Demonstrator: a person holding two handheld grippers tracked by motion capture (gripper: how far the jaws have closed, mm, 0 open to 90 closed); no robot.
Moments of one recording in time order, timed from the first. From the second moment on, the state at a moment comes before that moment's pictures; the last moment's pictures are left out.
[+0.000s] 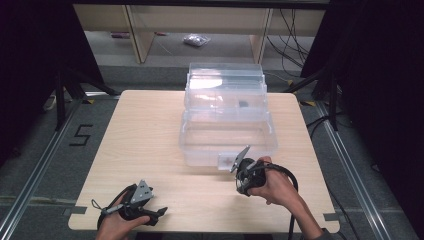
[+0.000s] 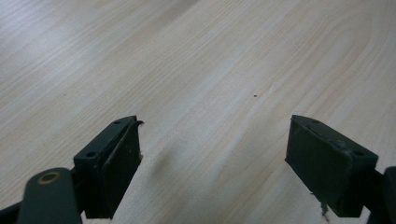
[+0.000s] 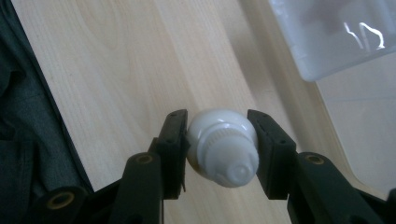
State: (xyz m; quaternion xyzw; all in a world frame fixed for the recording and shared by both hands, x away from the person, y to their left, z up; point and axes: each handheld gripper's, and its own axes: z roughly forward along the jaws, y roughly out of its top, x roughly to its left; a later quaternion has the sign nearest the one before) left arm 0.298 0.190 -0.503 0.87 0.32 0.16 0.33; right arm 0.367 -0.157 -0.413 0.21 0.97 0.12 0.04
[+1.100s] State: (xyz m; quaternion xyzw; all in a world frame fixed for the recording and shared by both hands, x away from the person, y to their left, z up) left arm 0.298 0.190 -0.503 0.87 0.32 0.16 0.34; right arm 0.409 -0.189 -0.332 0.24 0.96 0.14 0.07
